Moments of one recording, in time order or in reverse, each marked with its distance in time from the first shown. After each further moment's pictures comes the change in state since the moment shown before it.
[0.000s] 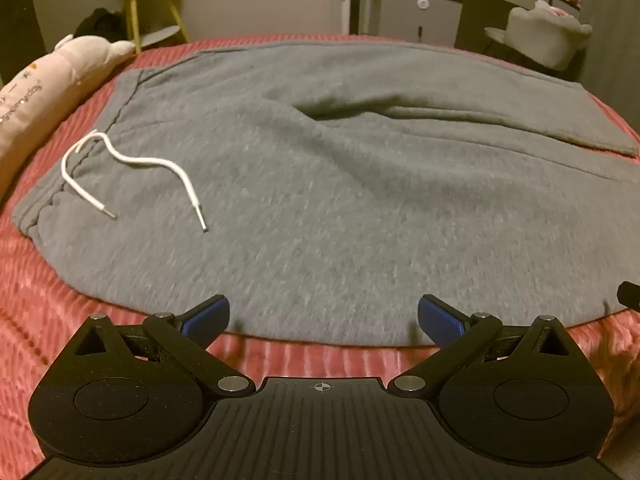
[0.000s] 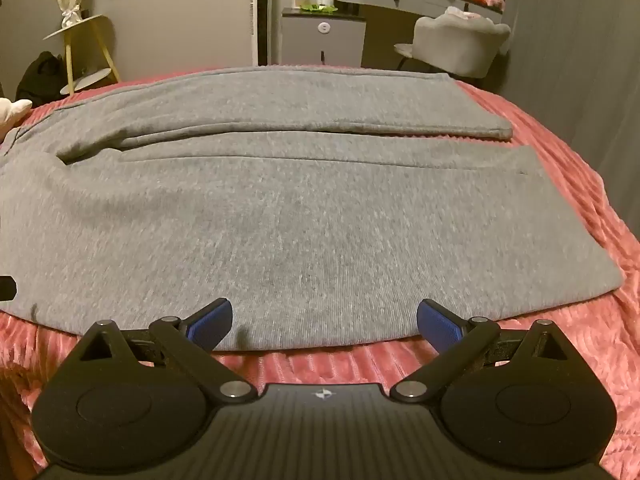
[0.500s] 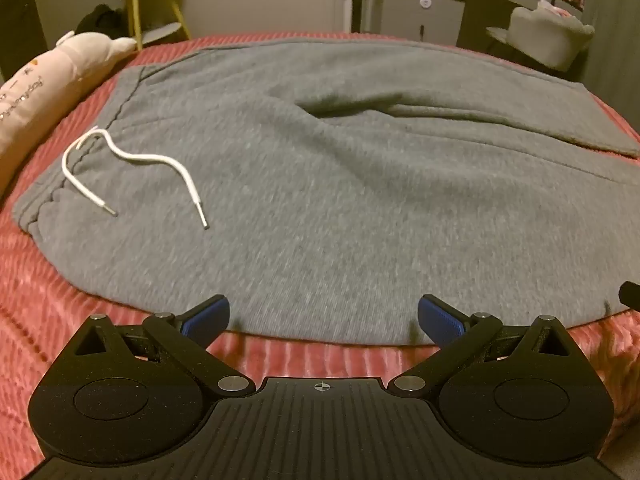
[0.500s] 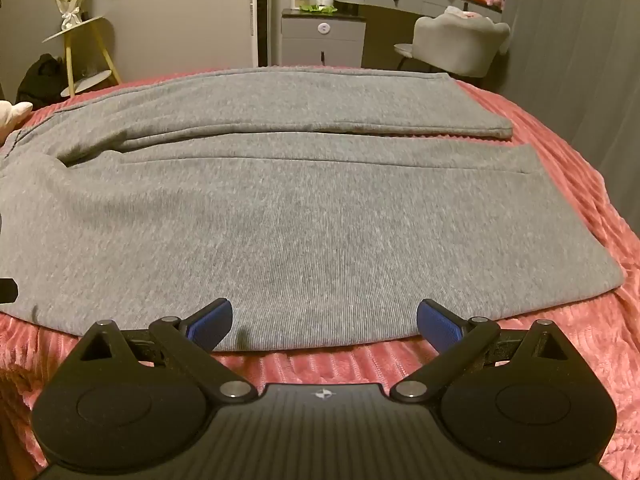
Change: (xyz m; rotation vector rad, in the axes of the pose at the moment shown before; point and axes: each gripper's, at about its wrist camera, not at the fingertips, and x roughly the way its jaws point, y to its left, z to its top) left arm 0.003 0.001 0.000 0.005 0.007 0.003; right arm -0.001 -0.001 -0.001 0.010 -0.002 0.014
